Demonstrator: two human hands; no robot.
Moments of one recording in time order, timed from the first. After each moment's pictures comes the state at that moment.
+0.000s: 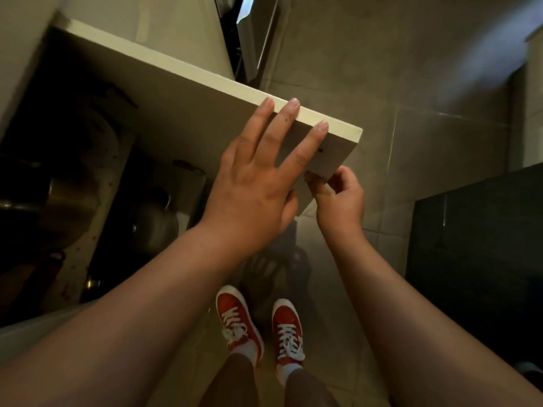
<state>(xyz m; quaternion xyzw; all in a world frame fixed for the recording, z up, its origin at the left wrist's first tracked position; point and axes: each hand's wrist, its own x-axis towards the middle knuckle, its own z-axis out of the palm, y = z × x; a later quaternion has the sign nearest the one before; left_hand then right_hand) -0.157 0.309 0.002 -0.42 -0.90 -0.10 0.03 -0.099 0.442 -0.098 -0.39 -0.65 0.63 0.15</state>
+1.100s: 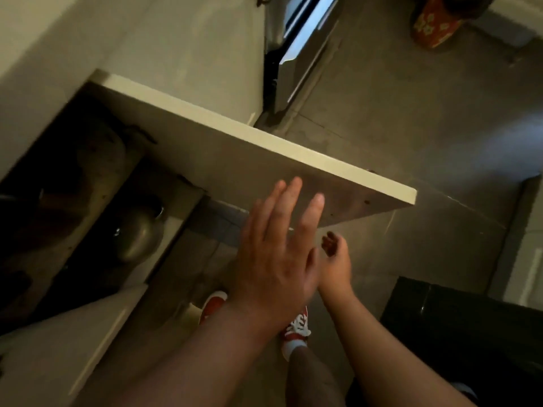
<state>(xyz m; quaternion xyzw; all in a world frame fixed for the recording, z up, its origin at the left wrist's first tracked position) -0.196 0.371 -0.009 -0.21 -0.94 -0.25 0.03 -0.159 0.501 -0.136 -0.40 -0.70 0.58 -0.09</state>
